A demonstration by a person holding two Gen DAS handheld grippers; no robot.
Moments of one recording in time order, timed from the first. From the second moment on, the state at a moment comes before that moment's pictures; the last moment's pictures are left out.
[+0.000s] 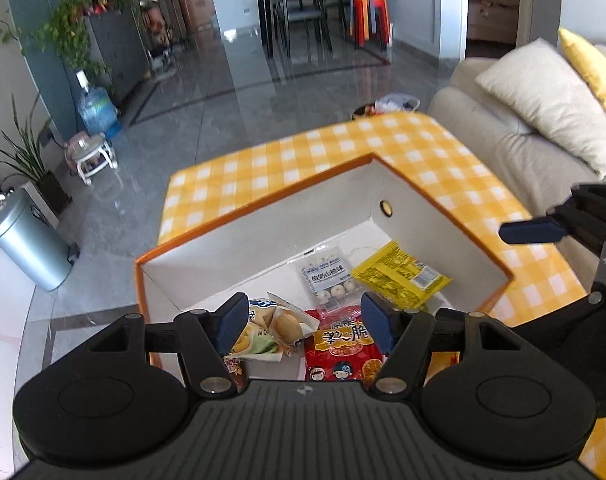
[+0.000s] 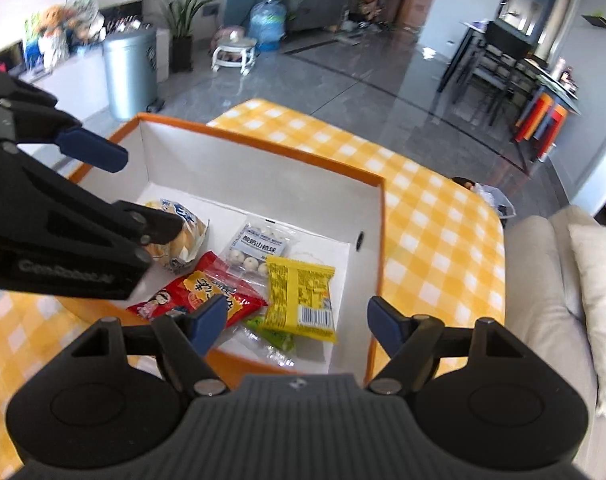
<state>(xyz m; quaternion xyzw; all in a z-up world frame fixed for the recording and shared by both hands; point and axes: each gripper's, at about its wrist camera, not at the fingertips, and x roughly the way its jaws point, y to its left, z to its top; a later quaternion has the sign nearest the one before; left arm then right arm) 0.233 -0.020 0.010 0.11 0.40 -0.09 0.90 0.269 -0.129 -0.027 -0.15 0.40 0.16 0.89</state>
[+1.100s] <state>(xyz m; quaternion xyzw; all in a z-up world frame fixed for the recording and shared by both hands) 0.067 -0.021 -0.062 0.00 0.44 -0.10 0.89 0.075 -0.199 -0.084 -0.02 0.41 -0.01 0.91</state>
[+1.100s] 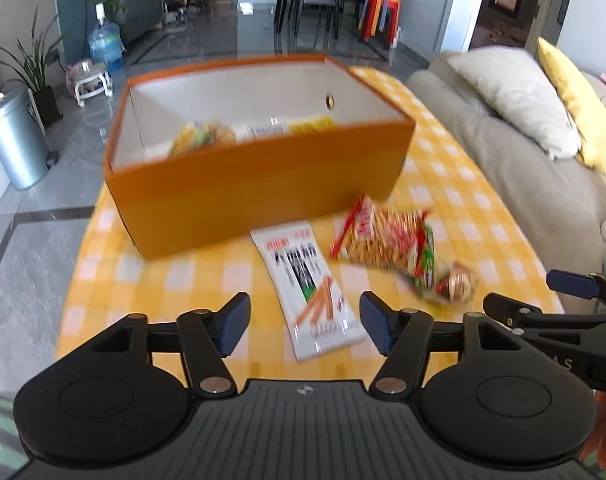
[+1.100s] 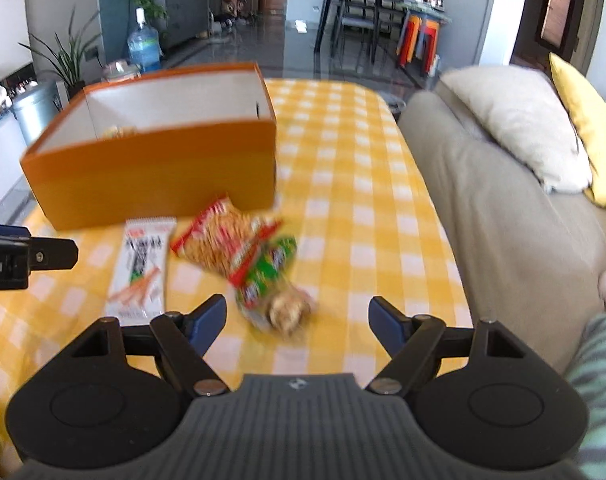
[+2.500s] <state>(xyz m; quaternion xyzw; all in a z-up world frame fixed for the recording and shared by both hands) 0.138 -0.056 -0.132 -0.02 0.50 -0.04 0.87 0.126 -0.198 -0.151 -0.06 0.44 0.06 0.89</state>
